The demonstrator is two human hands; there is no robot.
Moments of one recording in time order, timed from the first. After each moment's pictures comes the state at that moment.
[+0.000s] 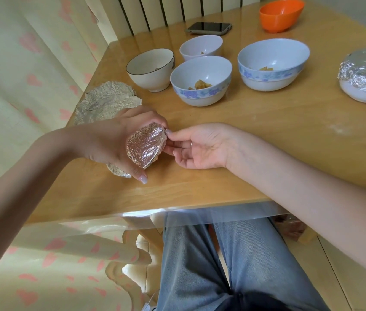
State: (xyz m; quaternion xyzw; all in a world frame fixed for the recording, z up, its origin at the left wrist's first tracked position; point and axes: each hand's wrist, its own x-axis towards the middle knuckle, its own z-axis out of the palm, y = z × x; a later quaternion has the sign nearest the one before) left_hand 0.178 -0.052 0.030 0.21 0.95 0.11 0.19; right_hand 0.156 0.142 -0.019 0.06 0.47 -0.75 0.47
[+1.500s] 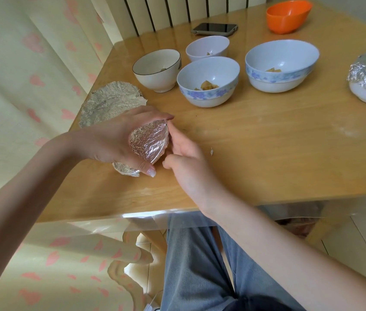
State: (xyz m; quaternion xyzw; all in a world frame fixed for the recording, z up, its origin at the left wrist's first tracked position) left_hand 0.176 -0.065 0.022 0.21 0.95 0.19 0.16; right_hand 0.217 0.111 -0.033 -0.11 0.61 -0.76 0.19
